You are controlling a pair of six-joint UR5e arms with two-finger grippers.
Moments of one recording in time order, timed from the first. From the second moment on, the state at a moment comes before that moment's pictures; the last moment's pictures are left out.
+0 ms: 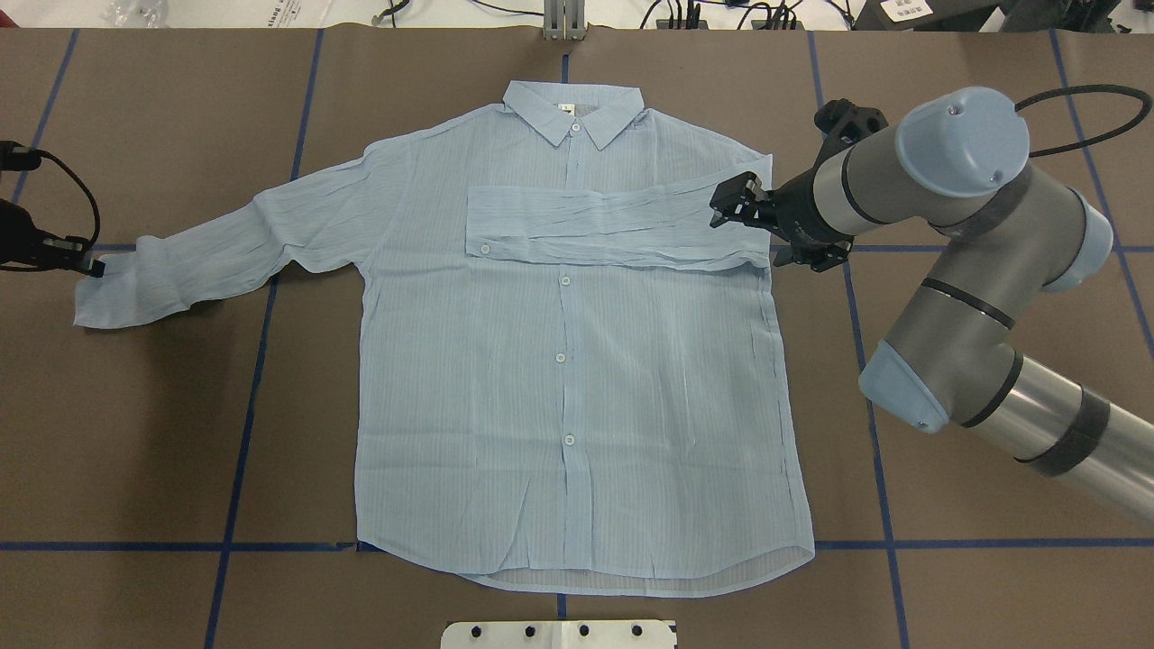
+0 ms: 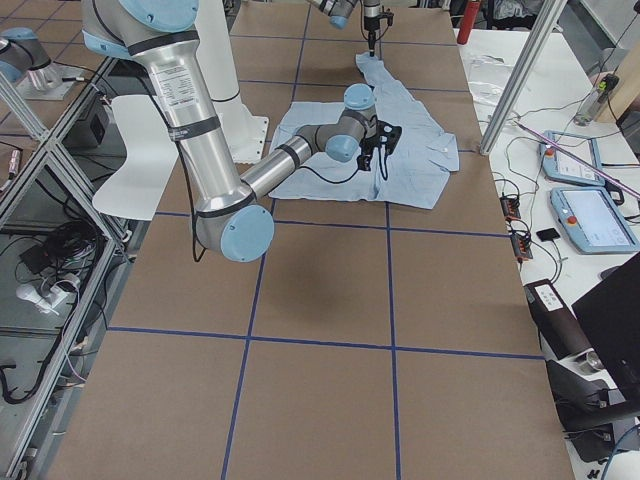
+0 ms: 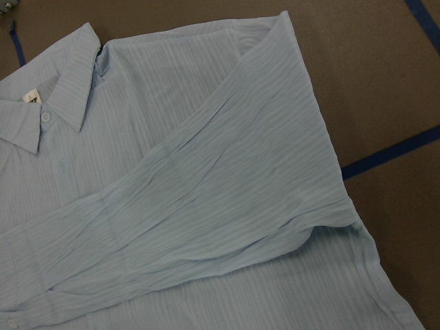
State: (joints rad) left arm -1.11 -1.73 -1.30 -2.38 -2.31 -0.73; right arm 0.78 -1.18 1.75 -1.13 1.99 1.57
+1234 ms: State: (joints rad) left arm -0.82 -2.50 -1.28 -2.05 -2.27 -1.68; right arm 0.99 -1.43 1.77 -1.13 2.10 1.13
